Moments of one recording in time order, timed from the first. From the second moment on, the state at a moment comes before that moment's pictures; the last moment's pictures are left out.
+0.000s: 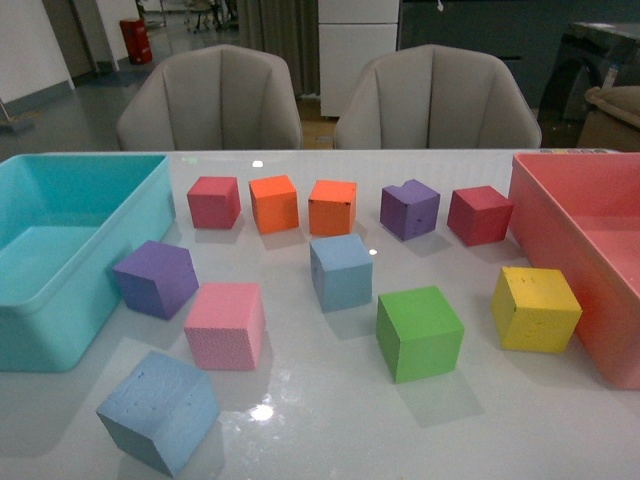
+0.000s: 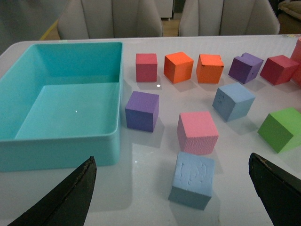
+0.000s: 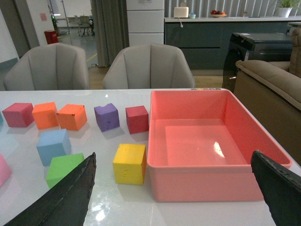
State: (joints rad) left arm -0.14 0.41 0.18 -0.03 -0.06 -0.05; right arm 0.00 0.00 0.01 0.00 0.00 0.00
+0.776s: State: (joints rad) left arm -0.27 1.51 0.49 0.40 0.04 0.06; right arm 0.00 0.00 0.01 0.00 0.00 0.00
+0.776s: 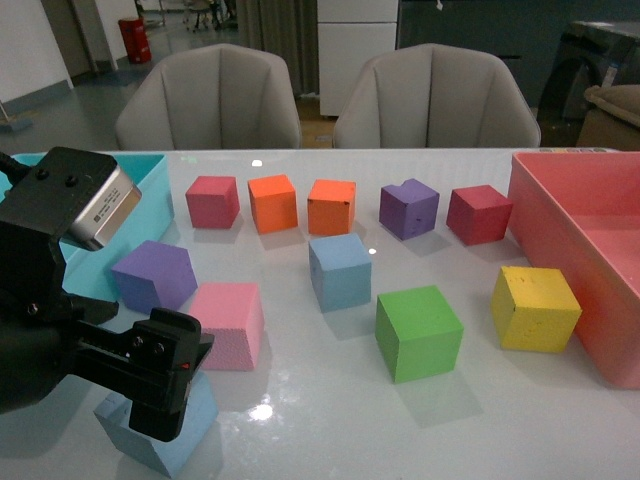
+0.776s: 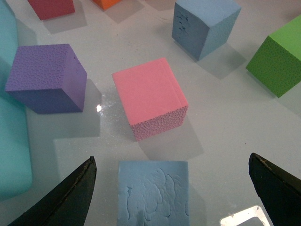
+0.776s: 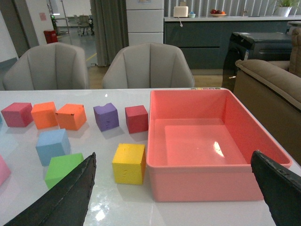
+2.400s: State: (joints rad) left arm -0.25 1.66 0.54 0.38 0.11 0.10; right arm 0.00 0.00 0.01 0.00 0.00 0.00
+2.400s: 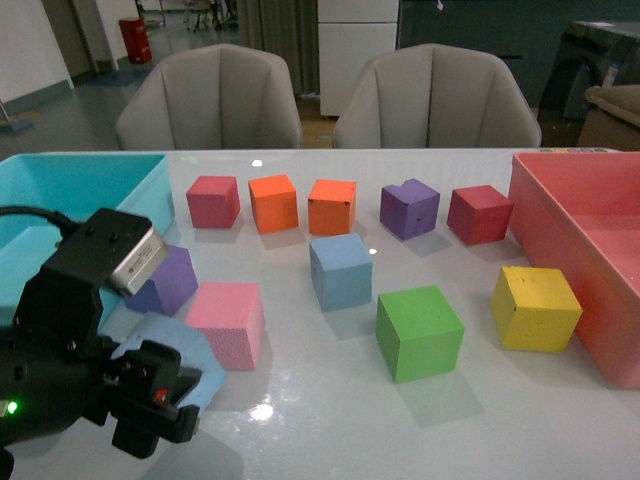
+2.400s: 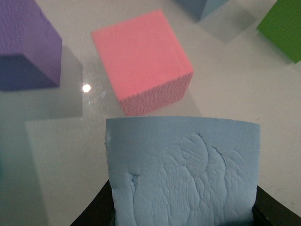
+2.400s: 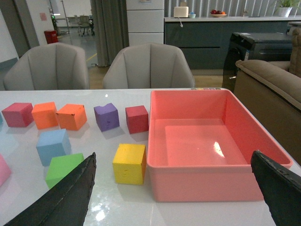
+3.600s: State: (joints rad) left arm -0.51 2.20 1.58 -0.14 -0.14 -0.06; right arm 0.00 0.00 0.01 0.00 0.00 0.00
